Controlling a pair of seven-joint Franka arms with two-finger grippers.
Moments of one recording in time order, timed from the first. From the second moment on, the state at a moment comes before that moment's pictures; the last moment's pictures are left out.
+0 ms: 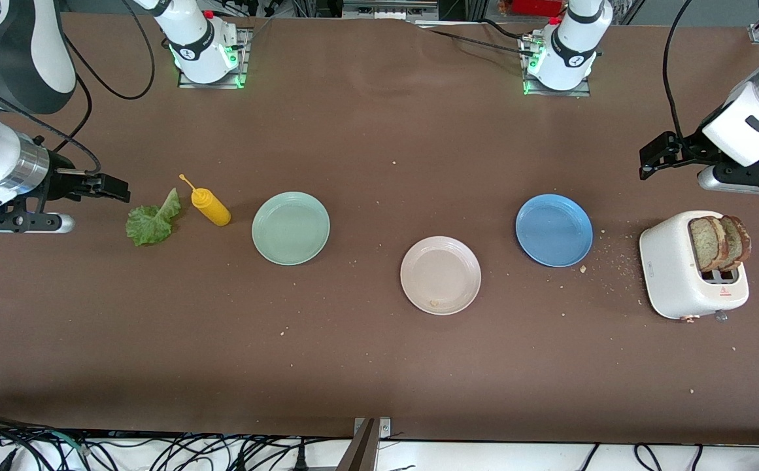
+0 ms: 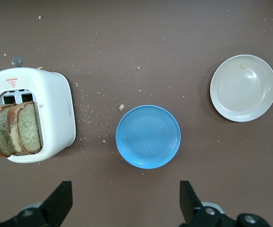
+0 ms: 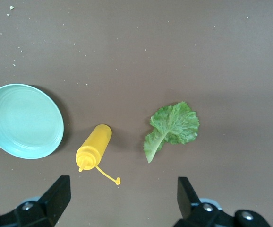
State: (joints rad) left arm 0.05 0.02 -0.14 -1.61 0.01 1.63 0.00; right arm 0.10 0.15 -0.07 -1.69 0.02 1.70 0.04
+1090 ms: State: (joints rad) left arm 0.06 0.04 -0.13 -1.61 0.01 1.61 0.00; right arm 0.10 0.15 -0.07 -1.69 0.02 1.70 0.04
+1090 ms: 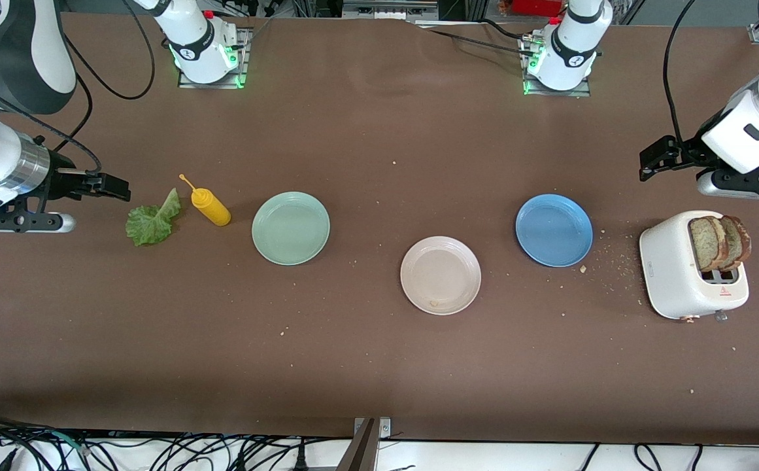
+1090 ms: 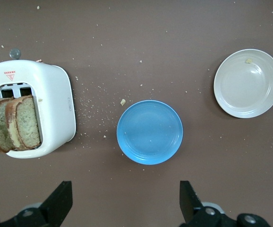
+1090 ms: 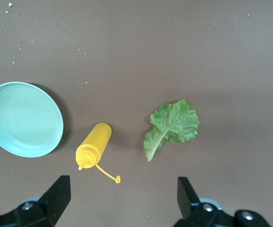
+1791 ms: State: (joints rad) left arm 0.14 0.11 -0.12 -1.61 0.02 1.68 0.00; right arm 0.10 0.15 -0.07 -1.69 0.02 1.70 0.04
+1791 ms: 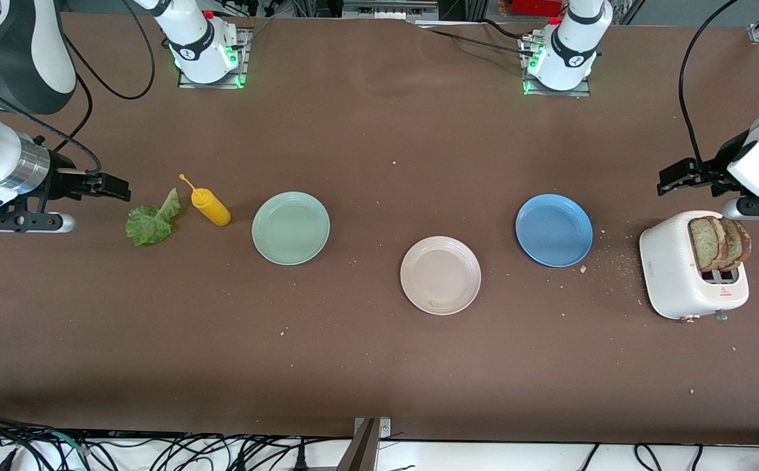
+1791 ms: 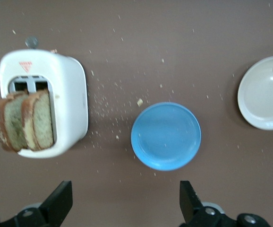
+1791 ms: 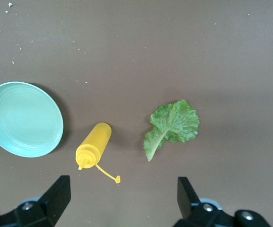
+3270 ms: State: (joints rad) left arm 0.32 0.30 -0.12 -1.85 0.24 2.16 0.04; right arm 0.10 0.15 -0.07 -1.69 0.02 1.70 0.04
